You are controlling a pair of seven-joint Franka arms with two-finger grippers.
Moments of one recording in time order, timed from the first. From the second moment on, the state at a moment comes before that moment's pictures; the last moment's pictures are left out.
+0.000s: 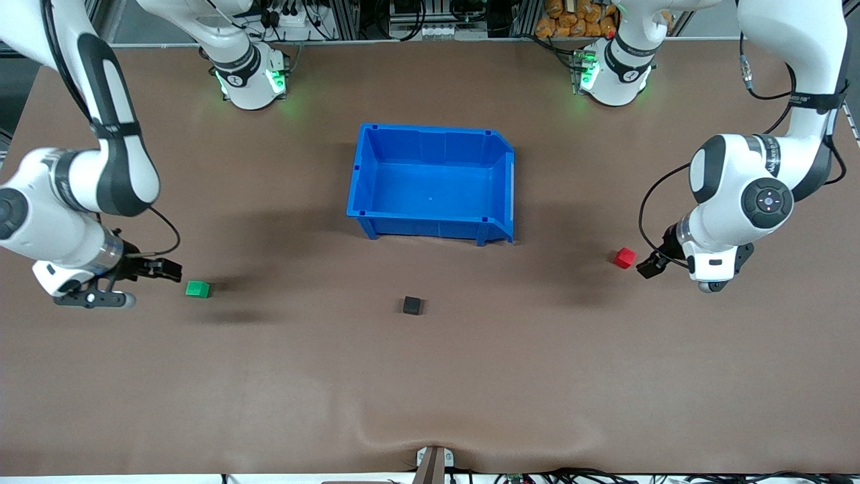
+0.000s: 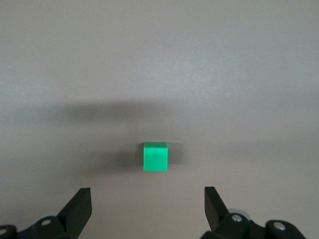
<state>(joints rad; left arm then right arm) -0.04 0.28 -0.04 -2.05 0.06 2.23 -0.92 0.01 0.35 -0.10 -1.88 0.00 2.23 -0.06</state>
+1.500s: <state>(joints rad) 0.01 0.42 -0.04 -2.12 -0.04 2.37 -1.03 -0.01 0.57 -0.09 -1.88 0.01 2.34 -0.19</state>
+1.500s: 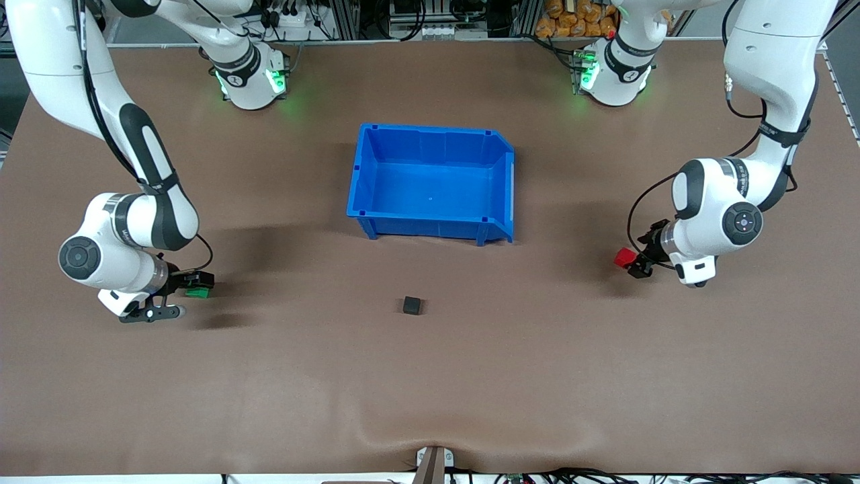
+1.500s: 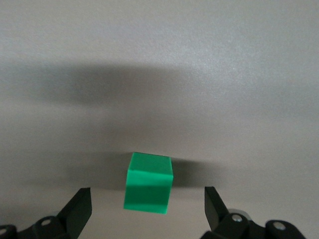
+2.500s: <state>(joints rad) 0.02 0.45 -0.05 -2.11 -0.10 2.40 -1.03 -0.02 0.61 -0.09 -1.87 0.10 2.34 -0.19</state>
